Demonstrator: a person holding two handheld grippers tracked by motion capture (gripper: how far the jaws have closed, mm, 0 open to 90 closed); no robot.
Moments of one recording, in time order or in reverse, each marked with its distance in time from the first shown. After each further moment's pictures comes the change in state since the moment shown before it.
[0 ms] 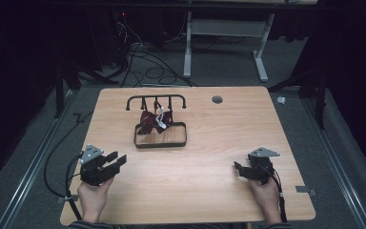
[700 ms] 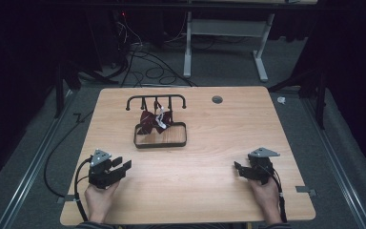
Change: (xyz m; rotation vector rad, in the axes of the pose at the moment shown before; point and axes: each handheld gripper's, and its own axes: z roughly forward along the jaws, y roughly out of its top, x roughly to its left) left arm 0.002 -0.021 0.024 0.058 0.005 -0.018; right arm 0.000 0.000 0.000 0.001 0.000 0.002
